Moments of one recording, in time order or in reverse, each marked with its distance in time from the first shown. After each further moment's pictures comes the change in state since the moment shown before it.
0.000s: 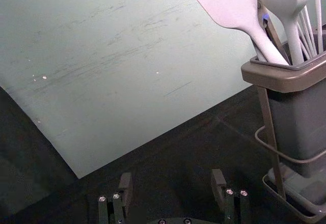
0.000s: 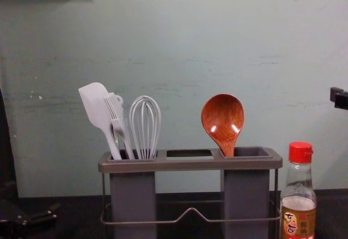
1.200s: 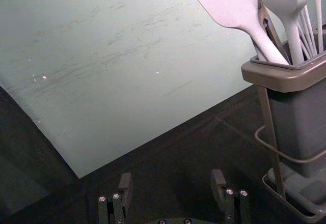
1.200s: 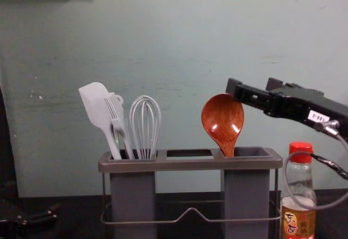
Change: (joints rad) left arm 0.000 0.000 0.000 0.000 0.000 0.000 0.000; right arm 0.080 -0.086 -0.168 0.116 0.205 -0.164 0.269
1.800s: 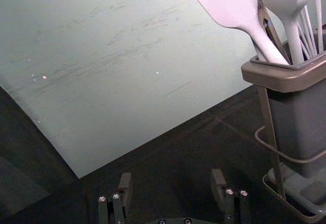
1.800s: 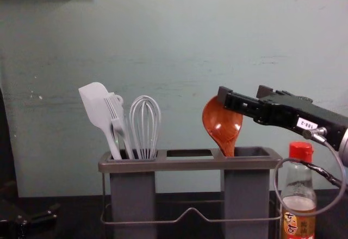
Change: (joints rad) left arm 0.000 0.000 0.000 0.000 0.000 0.000 0.000; right arm 0.020 -0.016 -0.019 0.036 -0.010 0.005 0.007
